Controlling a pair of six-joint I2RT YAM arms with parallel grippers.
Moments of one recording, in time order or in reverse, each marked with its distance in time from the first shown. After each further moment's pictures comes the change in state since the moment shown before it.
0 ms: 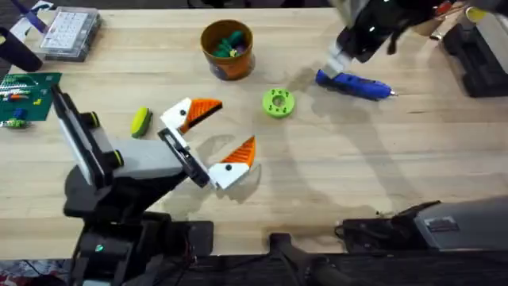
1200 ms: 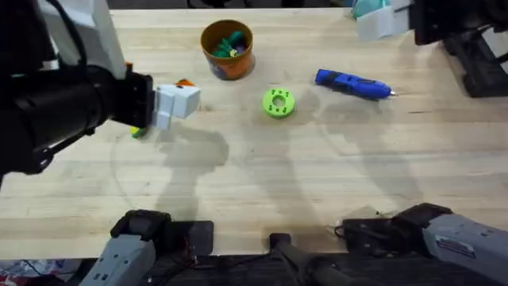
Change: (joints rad) left arm 0.017 0.771 0.970 -0.930 -0.732 0.238; right arm 0.012 -0.388 0.005 -0.112 -0.010 0.507
